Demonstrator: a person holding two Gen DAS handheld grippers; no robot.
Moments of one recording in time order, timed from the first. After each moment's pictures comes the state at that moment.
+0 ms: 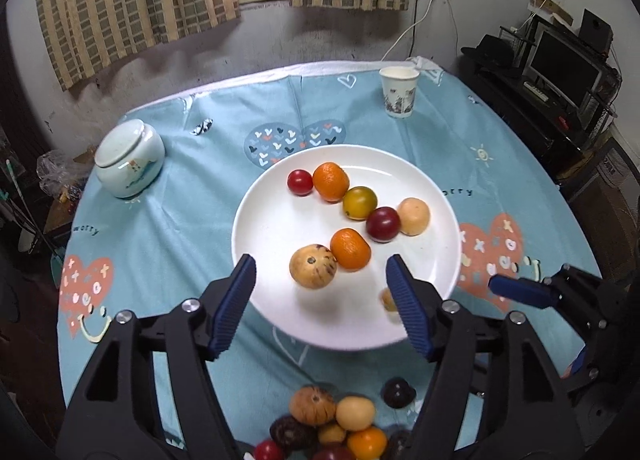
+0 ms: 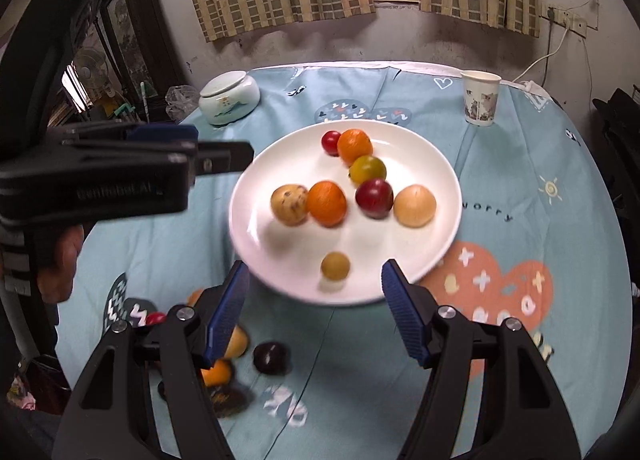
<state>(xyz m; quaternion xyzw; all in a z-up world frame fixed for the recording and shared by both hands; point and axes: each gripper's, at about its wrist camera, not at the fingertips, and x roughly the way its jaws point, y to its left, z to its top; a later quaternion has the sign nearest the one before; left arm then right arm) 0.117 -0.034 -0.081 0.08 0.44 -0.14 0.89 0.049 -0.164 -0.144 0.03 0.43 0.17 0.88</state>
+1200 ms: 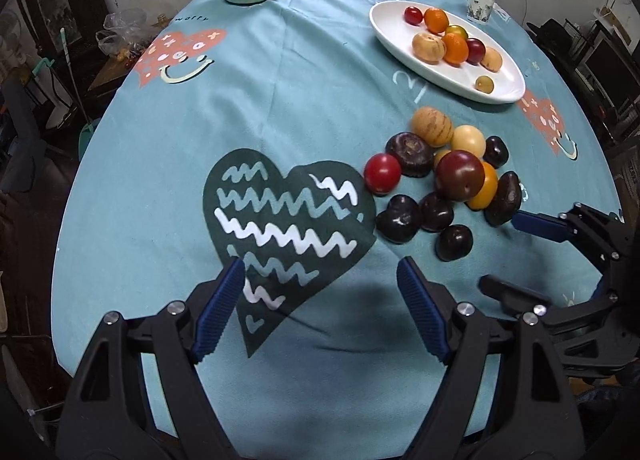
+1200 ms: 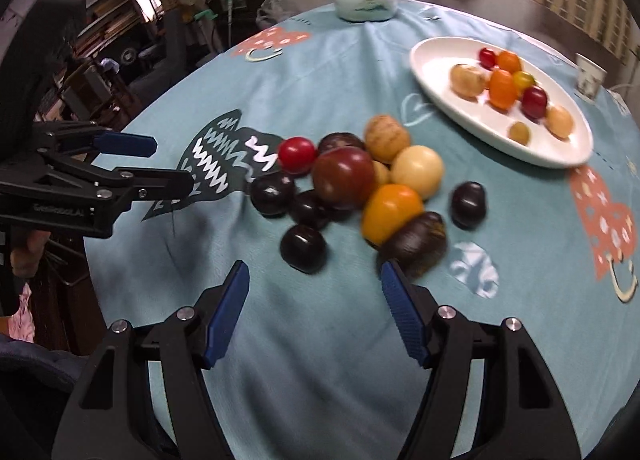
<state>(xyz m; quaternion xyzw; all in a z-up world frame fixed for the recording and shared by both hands) -0.066 0.119 -0.167 0.01 0.55 -0.03 0.83 -0.070 -0.050 -0.211 -0.08 0.49 0.30 0.82</state>
